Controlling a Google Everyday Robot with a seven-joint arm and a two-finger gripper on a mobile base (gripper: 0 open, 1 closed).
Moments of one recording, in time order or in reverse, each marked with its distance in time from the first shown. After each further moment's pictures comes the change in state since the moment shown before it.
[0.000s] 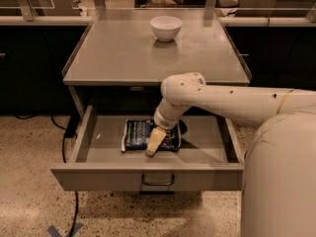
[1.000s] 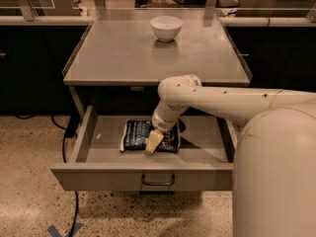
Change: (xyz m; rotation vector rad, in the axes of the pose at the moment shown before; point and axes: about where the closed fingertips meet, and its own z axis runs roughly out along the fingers) arm -0.002 0.006 0.018 -0.051 0.011 -0.002
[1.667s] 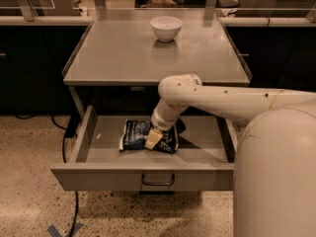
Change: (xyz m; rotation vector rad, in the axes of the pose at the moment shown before) arm 0.000 0.000 0.000 0.000 0.000 0.000
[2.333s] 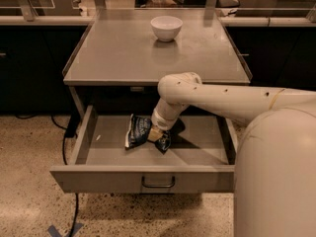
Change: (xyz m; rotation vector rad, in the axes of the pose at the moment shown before) arm -0.004 -0.001 -0.010 0.000 0.000 0.000
